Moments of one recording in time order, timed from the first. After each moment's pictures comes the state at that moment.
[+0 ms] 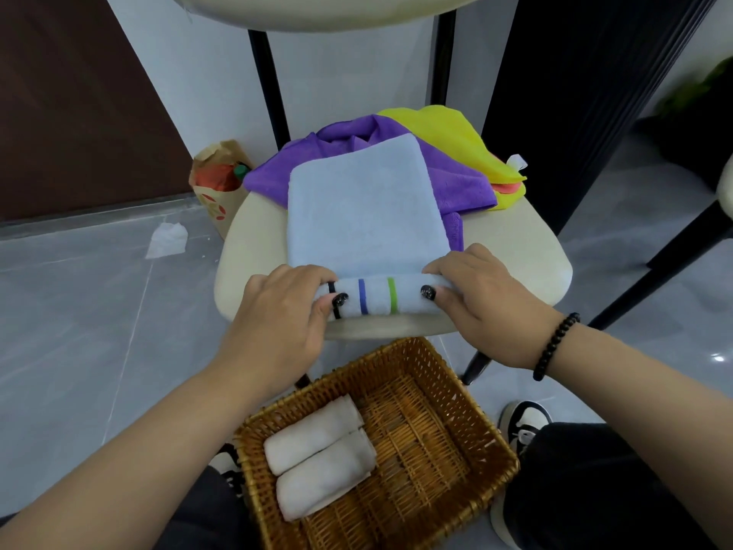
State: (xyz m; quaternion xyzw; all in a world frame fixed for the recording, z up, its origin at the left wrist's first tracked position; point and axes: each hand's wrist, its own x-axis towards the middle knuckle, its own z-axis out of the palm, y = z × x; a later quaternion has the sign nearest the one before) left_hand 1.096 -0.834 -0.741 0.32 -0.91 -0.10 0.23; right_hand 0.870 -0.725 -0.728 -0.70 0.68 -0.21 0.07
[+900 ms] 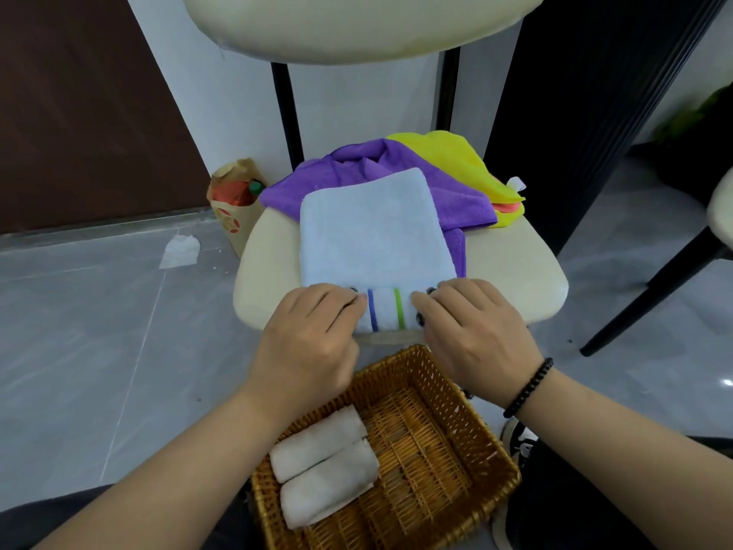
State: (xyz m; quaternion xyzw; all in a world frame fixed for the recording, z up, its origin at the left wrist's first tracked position) left_hand 1.097 -0.812 -0.747 0.20 -0.94 0.08 0.28; right_hand 0.895 -0.715 -0.754 -0.73 0.61 -0.20 -0.25
